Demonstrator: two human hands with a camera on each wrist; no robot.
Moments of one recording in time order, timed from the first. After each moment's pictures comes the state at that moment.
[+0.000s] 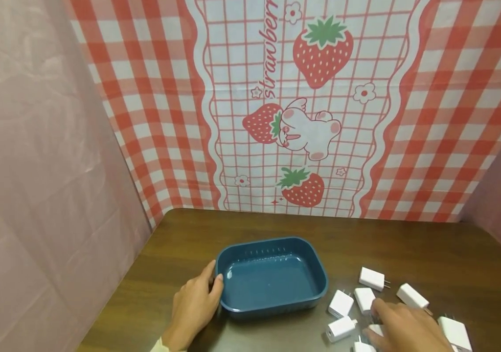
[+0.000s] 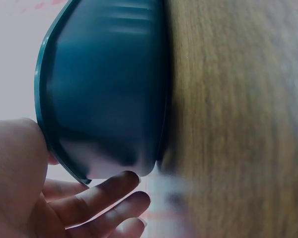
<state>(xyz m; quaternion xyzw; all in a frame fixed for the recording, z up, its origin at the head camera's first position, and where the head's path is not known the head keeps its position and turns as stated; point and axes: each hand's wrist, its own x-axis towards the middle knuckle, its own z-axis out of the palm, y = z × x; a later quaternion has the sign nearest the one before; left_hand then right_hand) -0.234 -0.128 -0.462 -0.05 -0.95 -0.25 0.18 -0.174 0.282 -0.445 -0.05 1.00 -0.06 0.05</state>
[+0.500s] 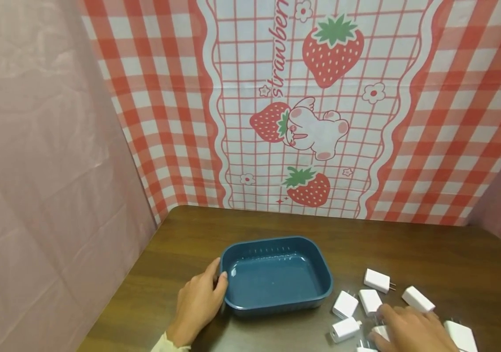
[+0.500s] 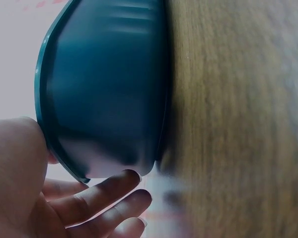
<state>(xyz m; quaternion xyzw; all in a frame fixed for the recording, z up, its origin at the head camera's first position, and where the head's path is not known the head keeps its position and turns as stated) -0.236 -0.131 -0.460 -0.04 -0.95 -0.26 0.17 -0.177 0.287 -0.451 -0.05 0.99 -0.05 0.08</state>
